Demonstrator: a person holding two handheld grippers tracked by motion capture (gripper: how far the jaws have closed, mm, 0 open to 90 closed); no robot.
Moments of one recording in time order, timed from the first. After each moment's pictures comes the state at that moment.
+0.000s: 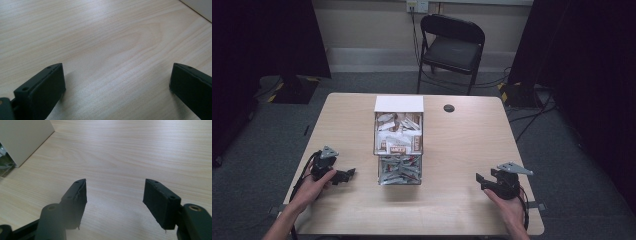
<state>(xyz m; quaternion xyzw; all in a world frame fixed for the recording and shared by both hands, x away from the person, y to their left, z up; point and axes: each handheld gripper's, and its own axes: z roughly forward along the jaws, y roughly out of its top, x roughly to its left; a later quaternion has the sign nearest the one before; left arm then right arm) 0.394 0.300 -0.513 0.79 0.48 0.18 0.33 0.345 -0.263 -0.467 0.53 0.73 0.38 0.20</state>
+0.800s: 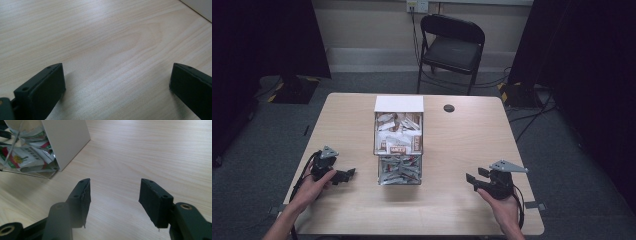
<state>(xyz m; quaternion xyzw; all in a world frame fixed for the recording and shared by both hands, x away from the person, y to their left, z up) 0.394 0.300 -0.513 0.79 0.48 0.18 0.33 0.338 -0.237 -0.444 0.48 0.75 0.42 0.16</state>
